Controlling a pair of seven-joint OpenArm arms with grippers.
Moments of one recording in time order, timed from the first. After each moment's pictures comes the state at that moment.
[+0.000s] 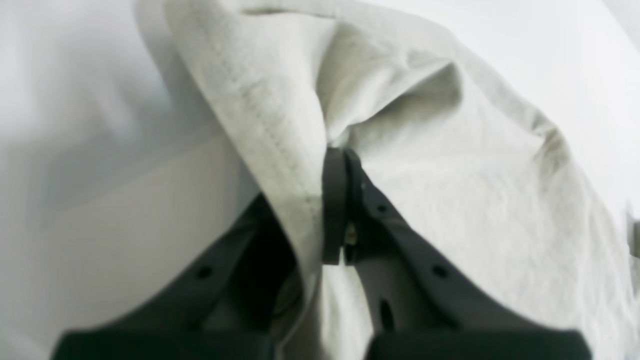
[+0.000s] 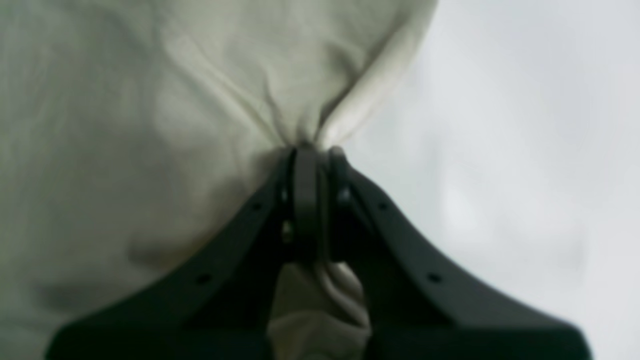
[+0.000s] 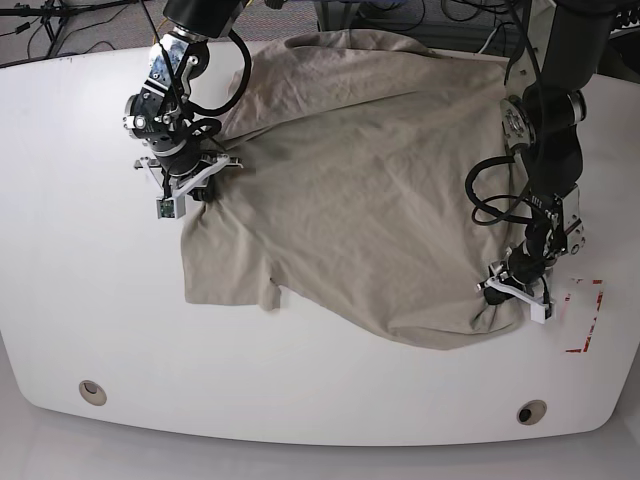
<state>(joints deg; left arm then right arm) -34.5 -13.7 -24.2 27.6 -11.6 -27.8 21.2 -6.0 -7.4 29.5 90.3 0.6 30.5 -38.5</state>
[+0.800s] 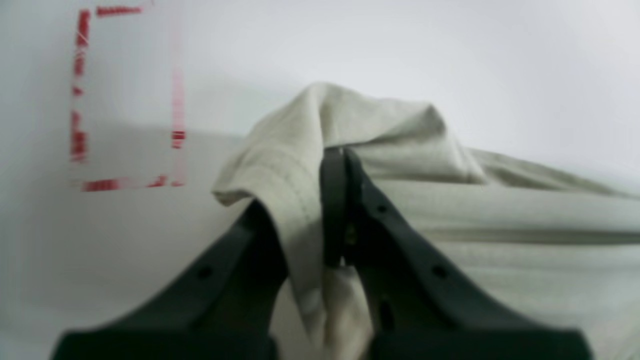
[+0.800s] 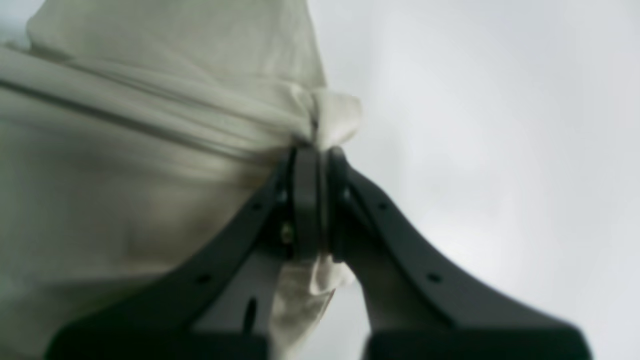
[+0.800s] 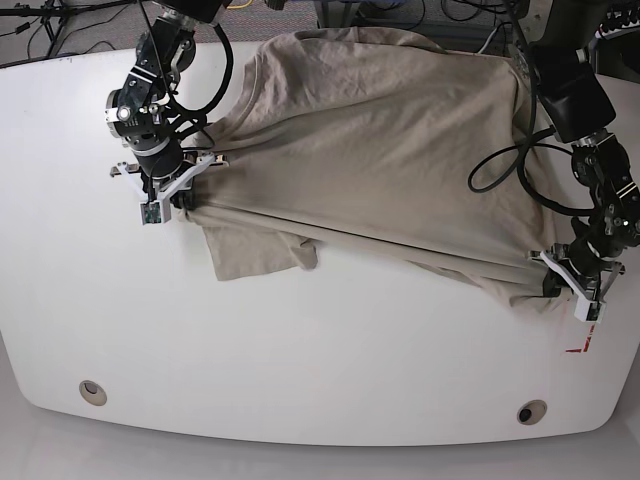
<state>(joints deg) -18.7 -17.5 -27.2 75.6 -12.3 -37.9 48.6 -8.1 -5.6 27.9 102.4 0.8 30.9 -43.5</state>
